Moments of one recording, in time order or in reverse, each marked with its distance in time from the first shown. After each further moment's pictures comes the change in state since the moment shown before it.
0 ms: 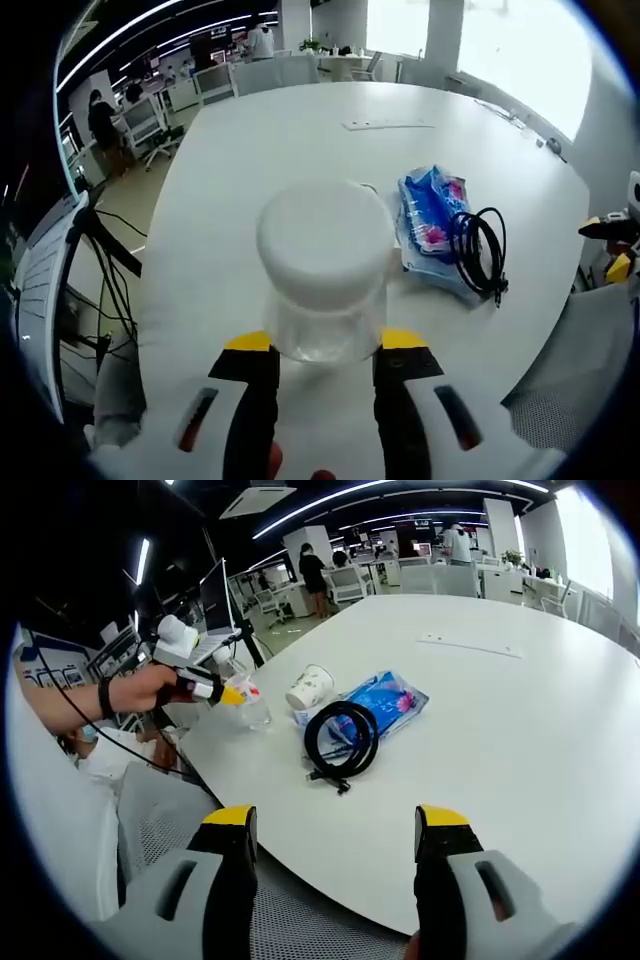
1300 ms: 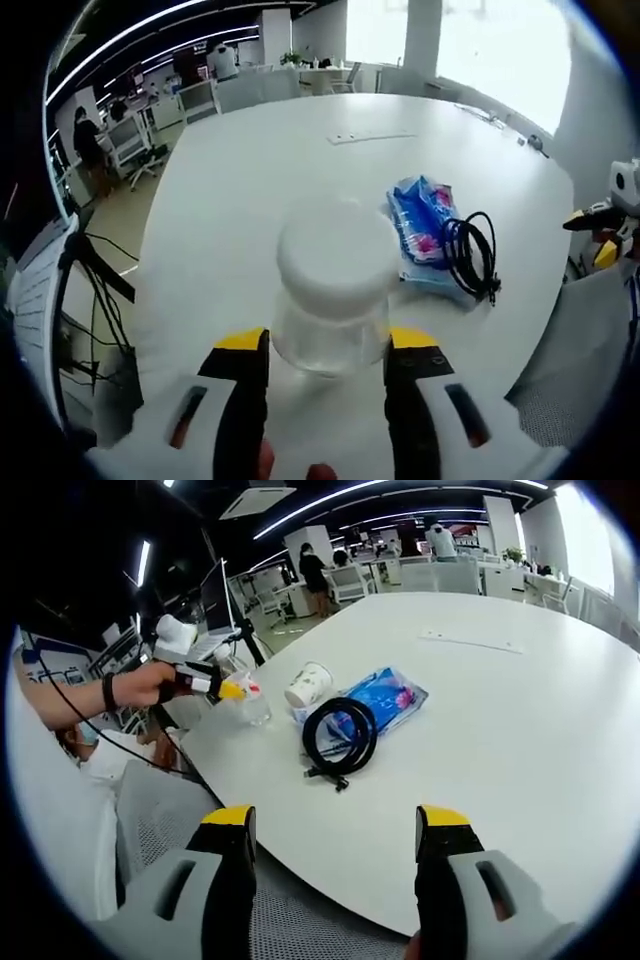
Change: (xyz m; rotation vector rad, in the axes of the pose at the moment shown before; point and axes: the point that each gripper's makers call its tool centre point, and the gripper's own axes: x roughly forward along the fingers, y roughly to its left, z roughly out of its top) left arm -0.002 0.005 0.021 0.060 -0.098 -0.103; right arm 0.004 -0.005 -0.003 0.008 0.008 0.012
